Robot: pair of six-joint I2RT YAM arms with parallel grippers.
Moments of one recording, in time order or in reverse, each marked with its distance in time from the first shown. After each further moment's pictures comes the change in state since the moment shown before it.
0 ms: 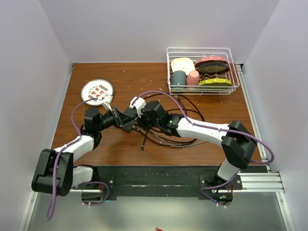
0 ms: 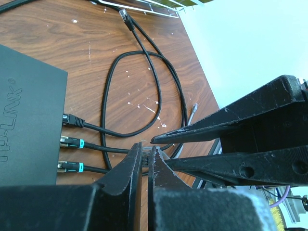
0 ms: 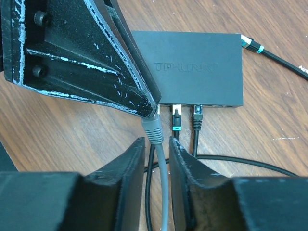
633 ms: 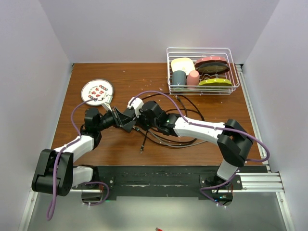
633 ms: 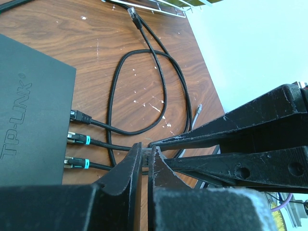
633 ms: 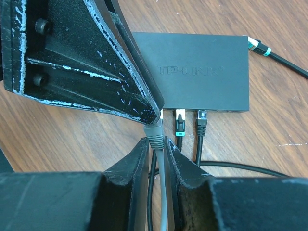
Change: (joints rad) left arm 0.001 0.000 0.000 -0.028 -0.016 0.007; right arm 0.006 0.046 0.031 0.003 -0.007 0.002
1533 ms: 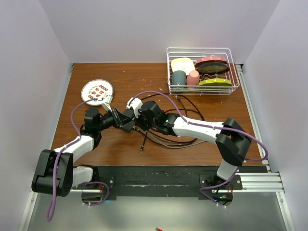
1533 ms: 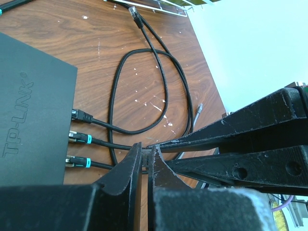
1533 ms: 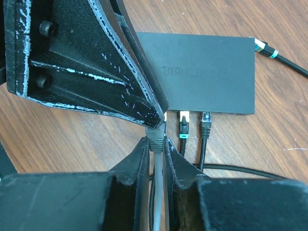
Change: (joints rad) left arm 0.000 -0.006 0.000 -0.011 0.000 0.009; right arm 0.001 0.014 0.011 -0.003 -0.018 -0.003
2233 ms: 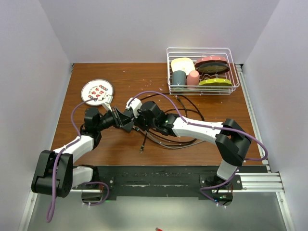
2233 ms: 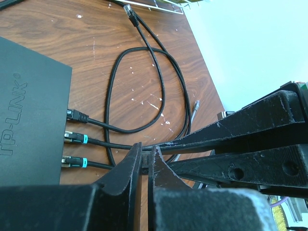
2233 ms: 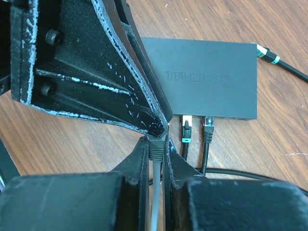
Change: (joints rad) left arm -0.001 -0.008 0.005 -0.011 0.016 0.007; right arm 0.006 0.004 0.000 0.020 0.001 -0.001
